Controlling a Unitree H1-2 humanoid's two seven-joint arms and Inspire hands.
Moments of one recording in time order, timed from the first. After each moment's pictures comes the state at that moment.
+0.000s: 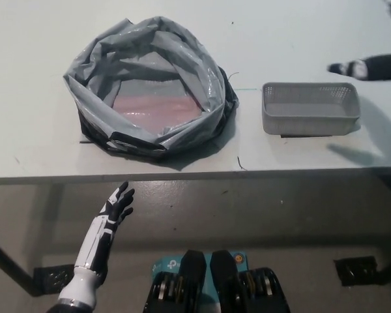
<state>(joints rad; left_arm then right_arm) -0.05 0.10 -0.03 0.04 0.02 -0.10 -0.08 -0.83 -0.56 0.22 -0.02 -0.16 0.24 0.30</state>
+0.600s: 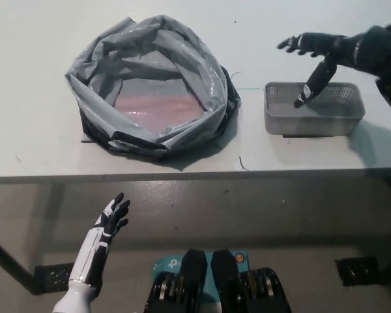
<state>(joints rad) 0.00 0.12 -0.03 -0.01 0.03 -0.10 -0.08 -1.25 -0.46 0.69 0.73 -0.29 0.40 0.66</state>
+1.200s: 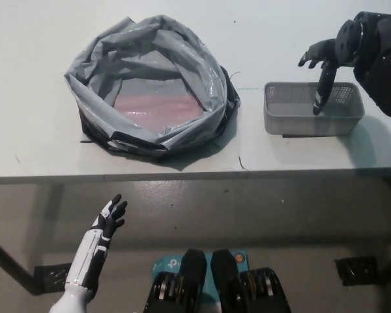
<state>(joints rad) 0.01 0.12 -0.03 -0.02 0.06 -0.12 -0.08 -1.34 -0.38 0.79 0.98 -0.44 0.39 0.73</state>
